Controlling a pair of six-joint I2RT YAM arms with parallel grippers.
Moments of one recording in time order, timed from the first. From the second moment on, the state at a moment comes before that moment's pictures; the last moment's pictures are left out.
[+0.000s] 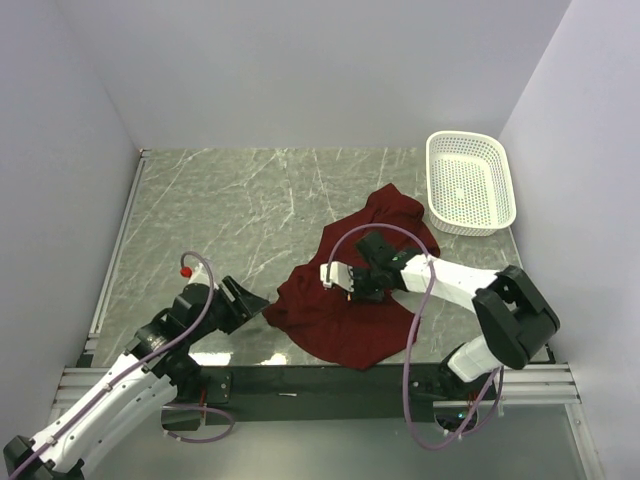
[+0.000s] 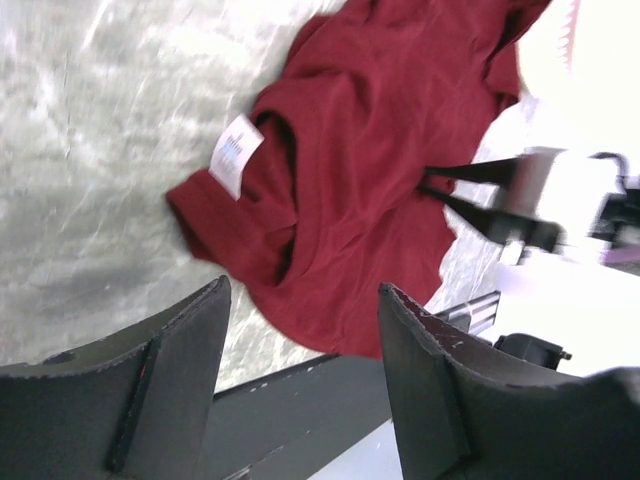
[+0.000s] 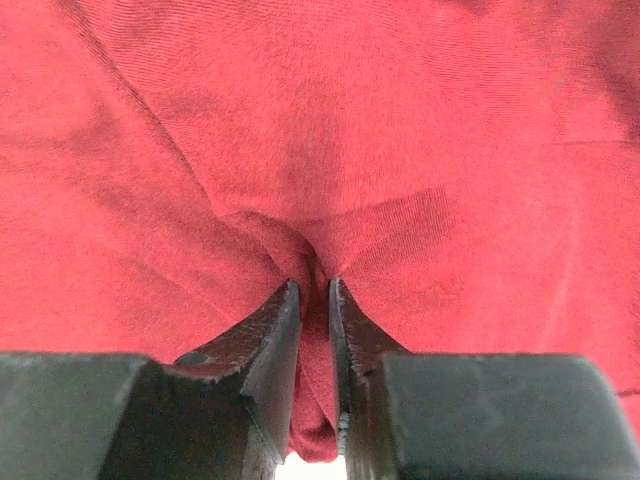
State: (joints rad) left arm -0.63 0.39 0.33 -0.50 0.00 -1.16; right arm 0.67 1.50 0.78 -0.43 -0.29 -0.87
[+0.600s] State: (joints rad) left arm -0.63 0.42 0.30 -0.48 0.06 -1.17; right arm 0.50 1.43 0.86 -0.61 -0.33 -0.96
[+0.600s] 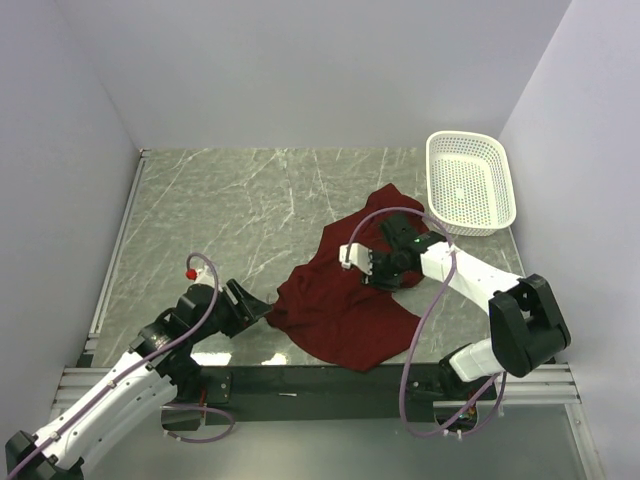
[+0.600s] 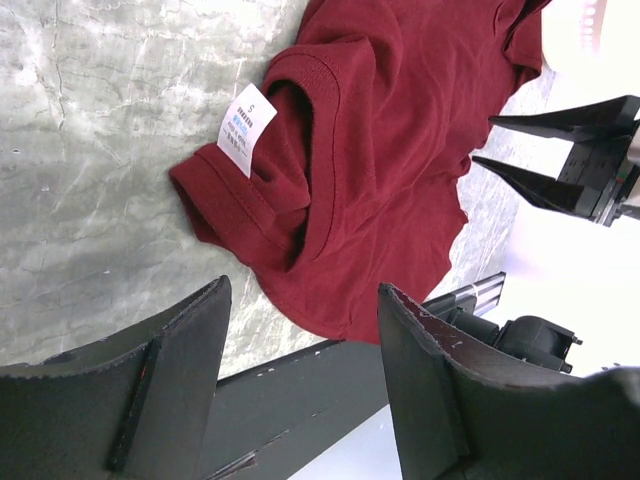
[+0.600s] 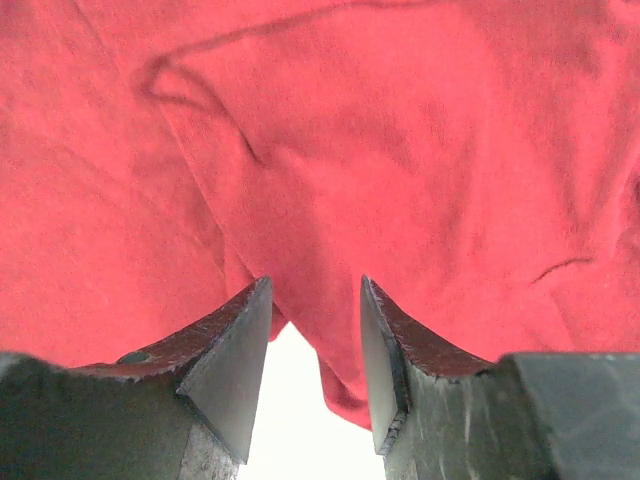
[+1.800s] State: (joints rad) left arm -0.63 0.43 0.26 -0.47 0.08 -1.19; right arm 0.53 1.51 0.88 -0.65 -0.39 -0.98
